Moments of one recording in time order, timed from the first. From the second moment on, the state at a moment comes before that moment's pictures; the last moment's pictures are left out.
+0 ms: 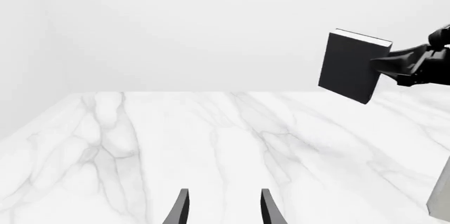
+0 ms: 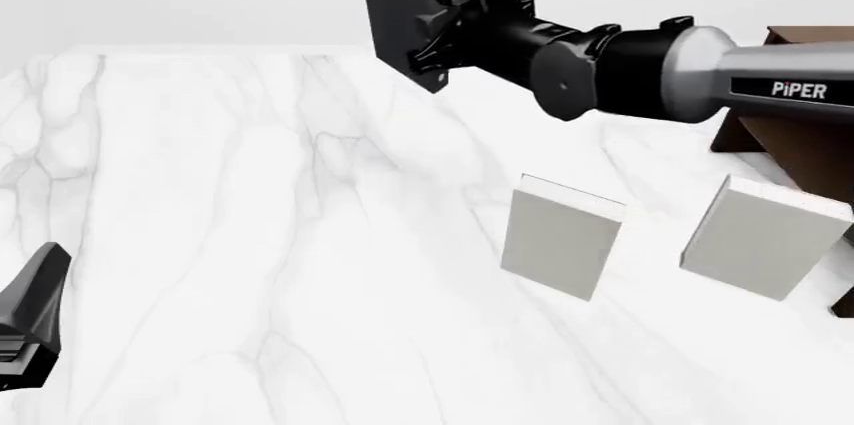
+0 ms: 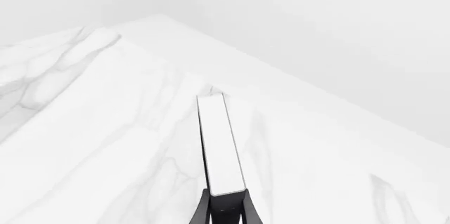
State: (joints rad) left arm 0.00 0.00 0.00 0.00 0.00; right arm 0.54 1.83 -1.33 -0.25 -0.18
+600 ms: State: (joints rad) left arm 0.00 0.00 0.00 0.00 0.00; right arm 0.51 1.51 -1.16 -0.13 -0.30
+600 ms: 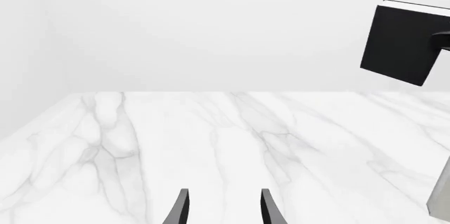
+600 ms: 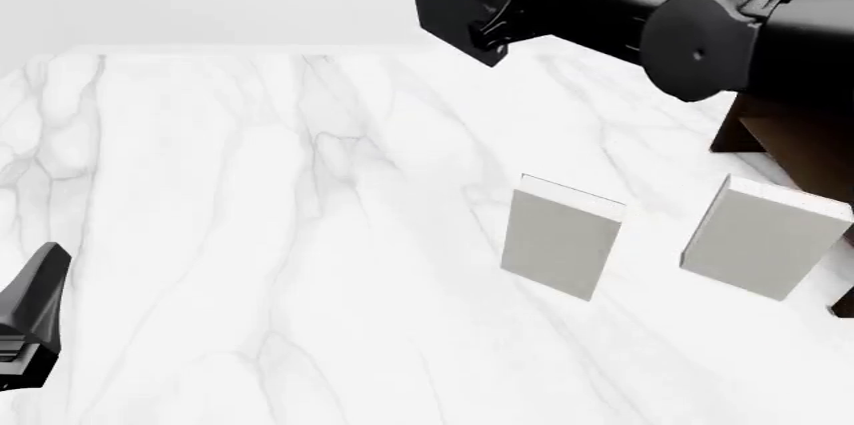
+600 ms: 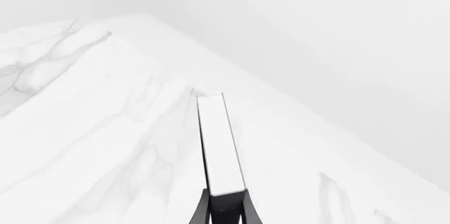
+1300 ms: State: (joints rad) left arm 0.00 0.00 0.00 0.00 0.00; right arm 0.35 1.31 -1.11 0.02 -0.48
